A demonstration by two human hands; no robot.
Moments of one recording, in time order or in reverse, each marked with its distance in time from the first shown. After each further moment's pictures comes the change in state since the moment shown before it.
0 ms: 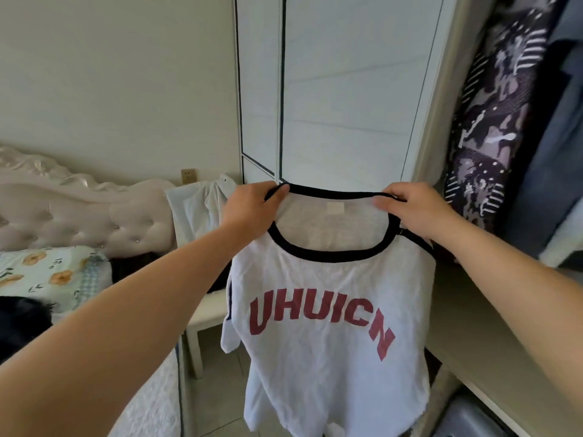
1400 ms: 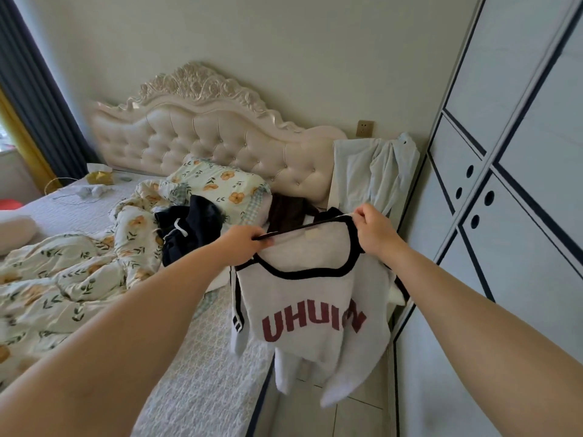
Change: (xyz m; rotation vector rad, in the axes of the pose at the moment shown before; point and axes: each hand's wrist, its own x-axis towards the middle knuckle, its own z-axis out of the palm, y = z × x) left_hand -0.019 -0.273 -0.054 0.291 -0.254 -0.783; right_hand 0.197 -0.018 0.363 0.247 -0.570 -0.163
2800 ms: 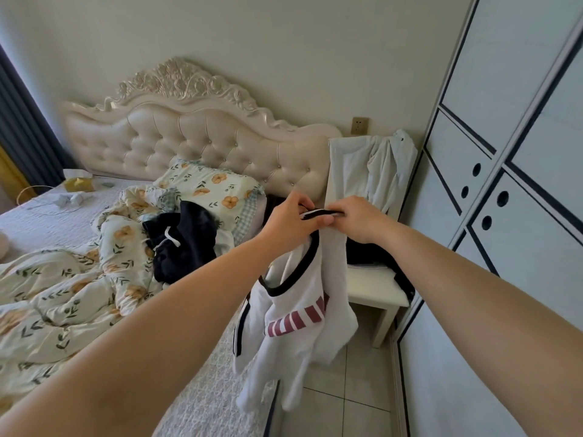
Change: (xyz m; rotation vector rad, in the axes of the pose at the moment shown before) left_hand 0.054 0.050 0.002 -0.397 0.277 0.244; right_hand 0.050 -0.053 0.023 -0.234 -0.272 -0.231
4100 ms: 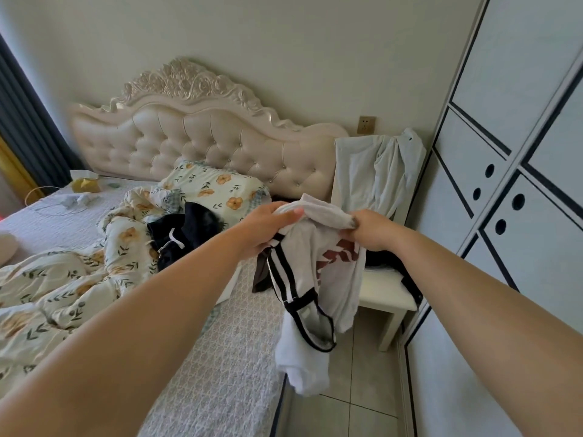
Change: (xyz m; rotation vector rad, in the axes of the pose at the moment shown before) left_hand 0.009 -0.028 -0.044 -0.504 -0.316 -0.299; right_hand 0.010 0.020 0.002 -0.064 -0.144 0.249
